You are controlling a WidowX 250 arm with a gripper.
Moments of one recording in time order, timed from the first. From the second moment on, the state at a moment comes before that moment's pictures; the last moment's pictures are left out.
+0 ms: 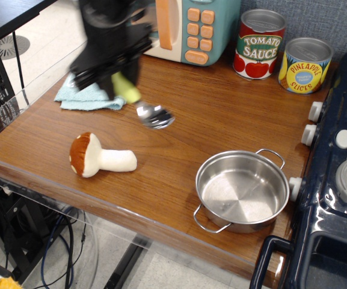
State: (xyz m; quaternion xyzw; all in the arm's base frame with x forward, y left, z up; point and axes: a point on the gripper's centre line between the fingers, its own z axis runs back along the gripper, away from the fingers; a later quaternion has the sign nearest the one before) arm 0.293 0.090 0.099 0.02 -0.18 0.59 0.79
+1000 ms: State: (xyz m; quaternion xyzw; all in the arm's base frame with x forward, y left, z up) arm 0.269 0.183 0.039 0.09 -0.13 0.83 0.53
